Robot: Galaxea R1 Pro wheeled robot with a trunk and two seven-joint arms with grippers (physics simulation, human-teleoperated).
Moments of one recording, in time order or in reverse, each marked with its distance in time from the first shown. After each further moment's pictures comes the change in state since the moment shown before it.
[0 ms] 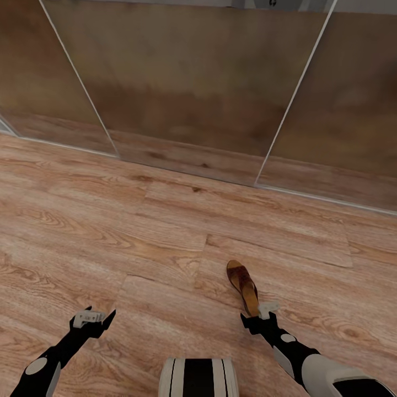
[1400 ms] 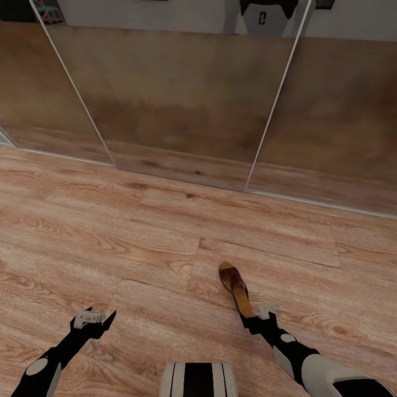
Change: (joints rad) left arm 0.000 -0.001 0.000 0.008 0.000 0.000 0.002; right arm 0.000 0.001 0.001 0.000 0.001 0.000 0.001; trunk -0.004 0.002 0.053
